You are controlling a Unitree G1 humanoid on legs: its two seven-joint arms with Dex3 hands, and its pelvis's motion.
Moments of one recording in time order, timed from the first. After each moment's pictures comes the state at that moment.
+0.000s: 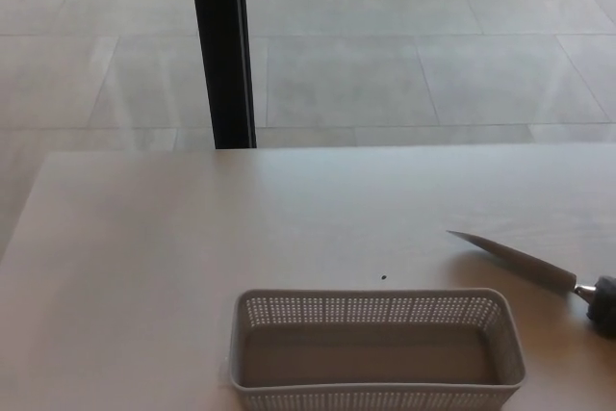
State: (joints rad) left_arm 0.09 0.56 0.34 1.29 -0.06 -0.09 -0.06; right_arm -0.16 -1.02 0.02 0.26 -0.05 0.01 0.34
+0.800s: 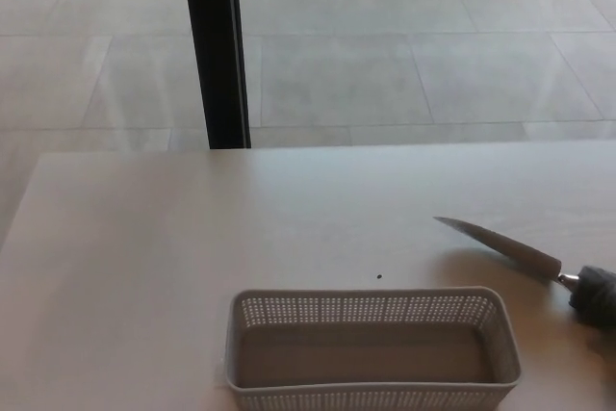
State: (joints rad) left_arm 0.12 0.54 0.36 1.29 -0.08 -0.12 -0.09; right_arm -0.44 -0.86 0.37 0.60 -0.36 0.01 0.35
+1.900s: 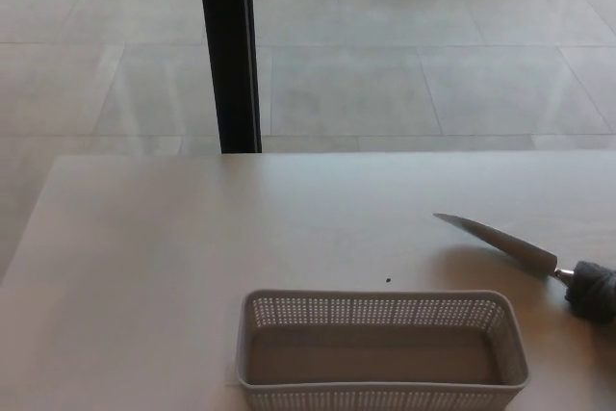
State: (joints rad) left_arm 0.15 0.53 0.34 1.28 -0.08 -0.15 -0.12; right_arm -0.49 -0.80 0.62 0.79 -0.67 0.03 -0.19
